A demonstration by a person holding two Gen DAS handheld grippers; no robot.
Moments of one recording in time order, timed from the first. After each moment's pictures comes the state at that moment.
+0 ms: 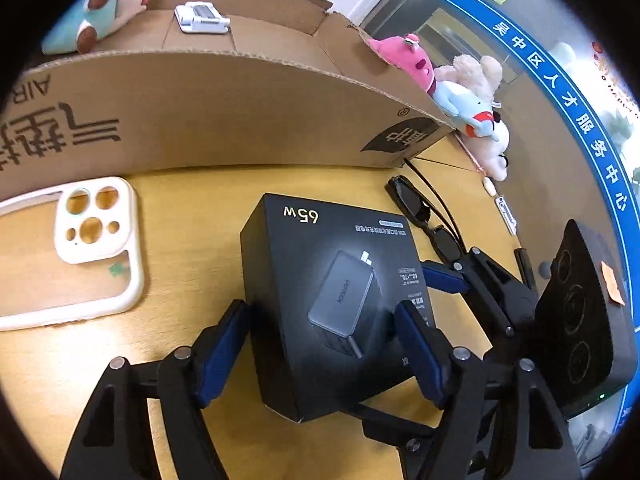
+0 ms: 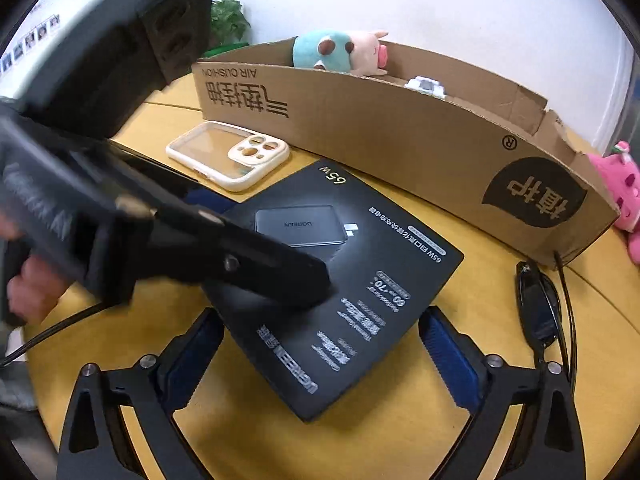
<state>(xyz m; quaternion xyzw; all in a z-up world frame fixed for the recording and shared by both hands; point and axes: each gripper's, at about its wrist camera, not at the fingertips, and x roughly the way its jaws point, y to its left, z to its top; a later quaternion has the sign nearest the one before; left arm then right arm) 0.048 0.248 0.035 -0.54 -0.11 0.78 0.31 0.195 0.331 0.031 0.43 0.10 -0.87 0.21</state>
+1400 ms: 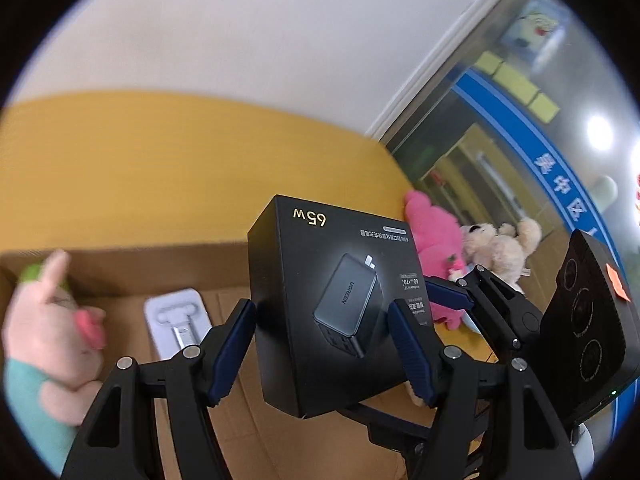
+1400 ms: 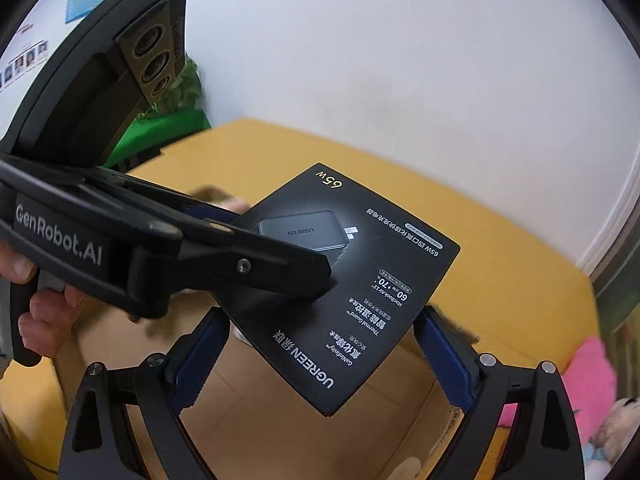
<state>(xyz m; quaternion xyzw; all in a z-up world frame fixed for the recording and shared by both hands) -0.282 0.286 0.153 -0.47 -0.14 0.82 0.29 -0.130 0.425 0.176 0.37 0.12 -0.90 0.21</state>
